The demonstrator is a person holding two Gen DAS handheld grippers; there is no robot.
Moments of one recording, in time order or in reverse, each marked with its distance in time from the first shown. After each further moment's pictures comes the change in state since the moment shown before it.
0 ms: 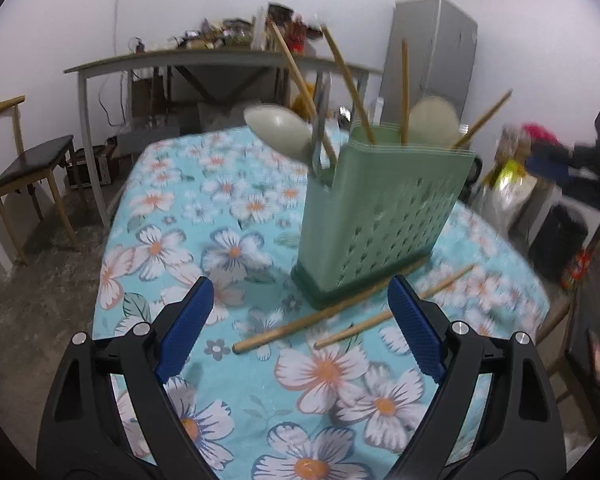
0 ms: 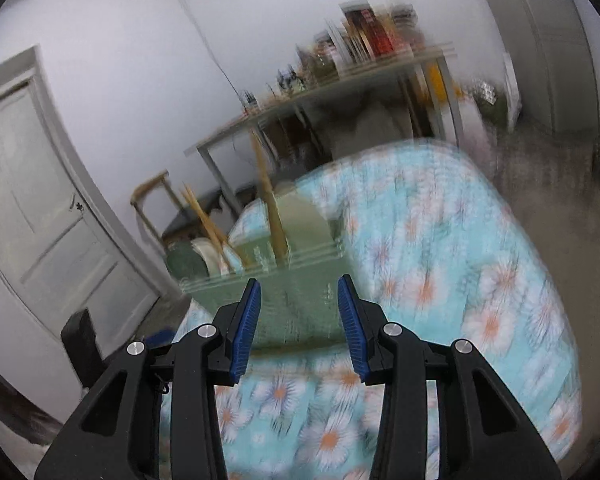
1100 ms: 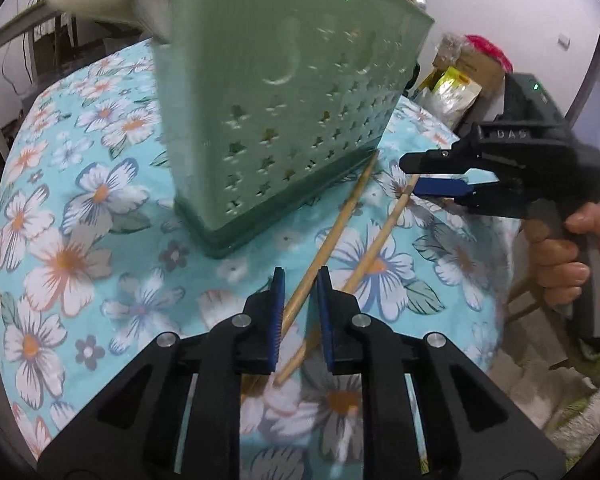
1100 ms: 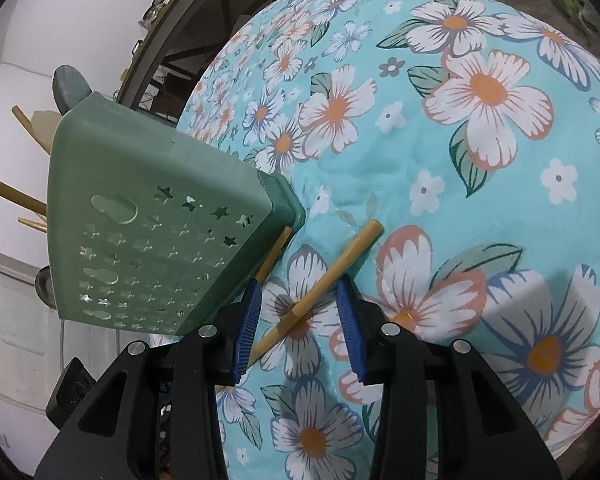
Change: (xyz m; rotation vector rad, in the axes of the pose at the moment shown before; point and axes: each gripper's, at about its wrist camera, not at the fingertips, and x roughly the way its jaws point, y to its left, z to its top) left arm 0.073 -0.041 -0.017 0.143 0.313 -0.241; right arm 0.108 -0.084 -0.063 0.553 0.204 -0.102
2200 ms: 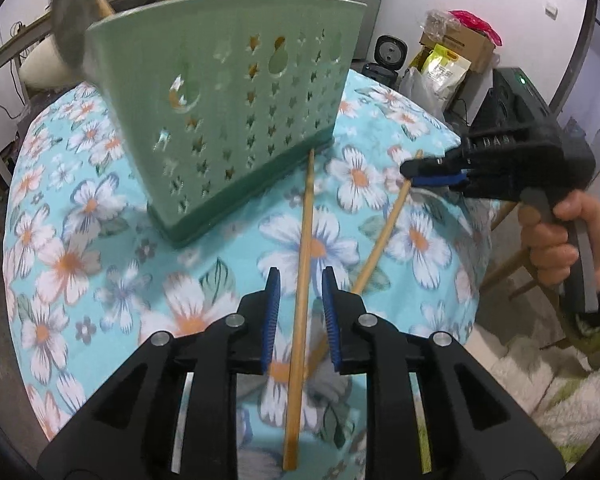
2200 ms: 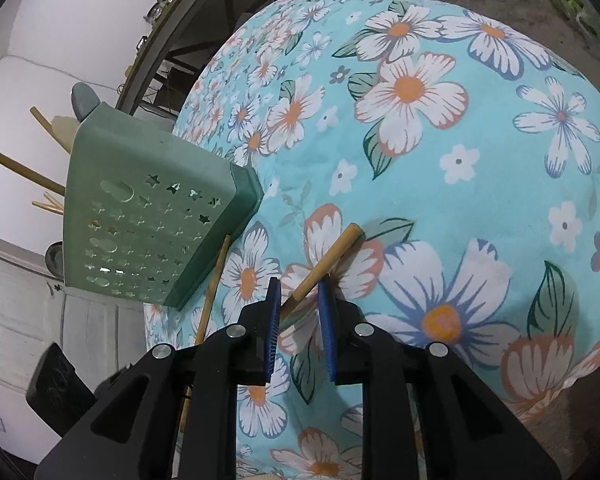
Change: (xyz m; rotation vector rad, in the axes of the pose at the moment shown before) left arm -0.020 -0.042 0.003 0.075 0.050 0.014; right arm -0.036 -0.035 -0.010 -0.028 0.031 0.009
